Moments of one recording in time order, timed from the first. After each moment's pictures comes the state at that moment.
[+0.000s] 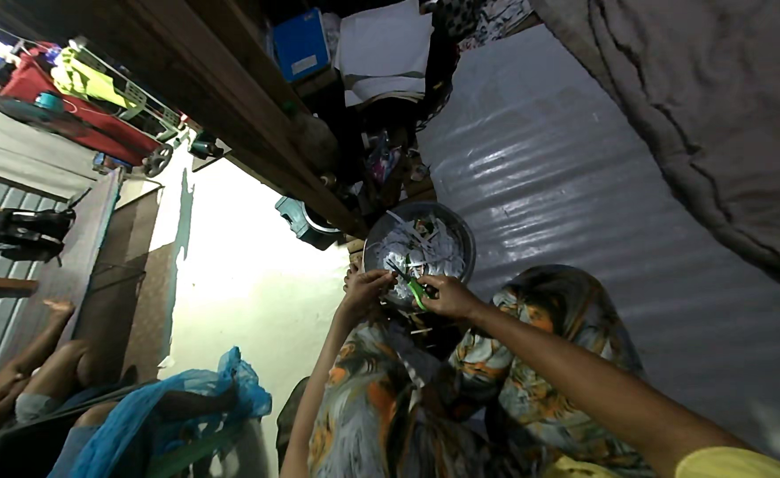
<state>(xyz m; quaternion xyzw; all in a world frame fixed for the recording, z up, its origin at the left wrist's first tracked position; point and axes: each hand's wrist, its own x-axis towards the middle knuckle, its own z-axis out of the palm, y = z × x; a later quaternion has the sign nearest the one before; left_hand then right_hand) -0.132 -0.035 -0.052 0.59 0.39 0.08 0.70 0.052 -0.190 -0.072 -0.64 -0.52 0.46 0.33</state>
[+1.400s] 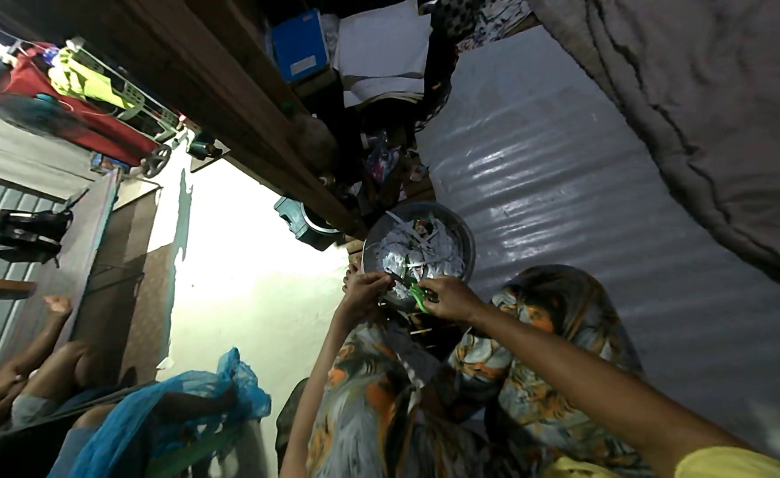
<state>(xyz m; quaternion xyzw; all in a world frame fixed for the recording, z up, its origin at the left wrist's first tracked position) -0.134 -0.035 -0.051 0.62 0.40 0.07 0.67 0.053 -0.191 -0.070 -0.65 -0.58 0.42 0.25</state>
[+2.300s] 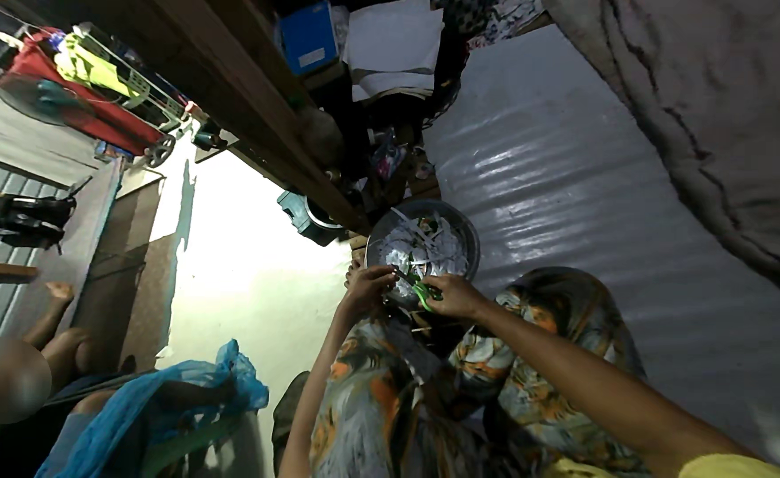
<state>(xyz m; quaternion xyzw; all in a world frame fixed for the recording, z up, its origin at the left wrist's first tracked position) -0.132 -0.034 -0.049 0.60 0.41 0.06 0.68 0.057 -0.189 -0.071 -0.65 -0.57 0.44 0.25</state>
